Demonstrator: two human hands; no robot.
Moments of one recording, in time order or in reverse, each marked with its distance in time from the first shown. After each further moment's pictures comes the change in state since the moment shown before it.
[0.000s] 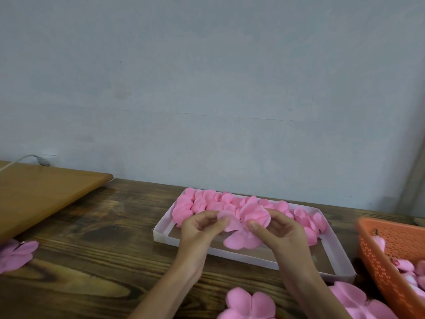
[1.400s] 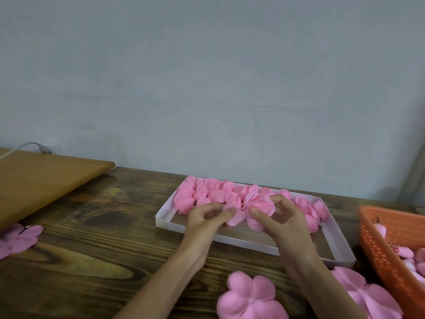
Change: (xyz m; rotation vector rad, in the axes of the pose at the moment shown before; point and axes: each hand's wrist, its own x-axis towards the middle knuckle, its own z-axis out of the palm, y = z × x) left_hand -0.007 0.001 0.007 0.010 -0.023 -0.117; right_hand -0.001 0.000 0.000 -0.002 -0.007 0.032
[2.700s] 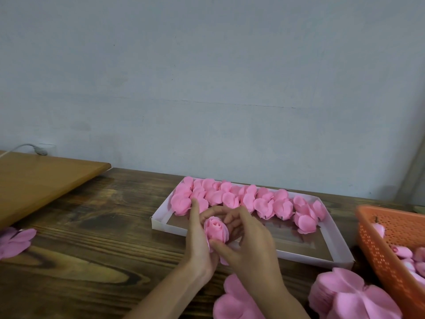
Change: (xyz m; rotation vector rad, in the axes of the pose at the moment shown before) left_hand -0.007 -0.011 0.016 -0.442 0.082 -0.201; right_hand -0.028 0.017 0.050 -0.789 0.005 -0.280
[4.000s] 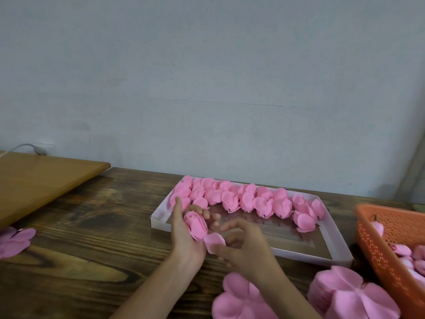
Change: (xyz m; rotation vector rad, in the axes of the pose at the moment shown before) left_hand 0.013 0.018 -0.012 -0.206 0.127 0.075; right_hand 0.002 0.012 -0.001 0.313 -0.281 0.438
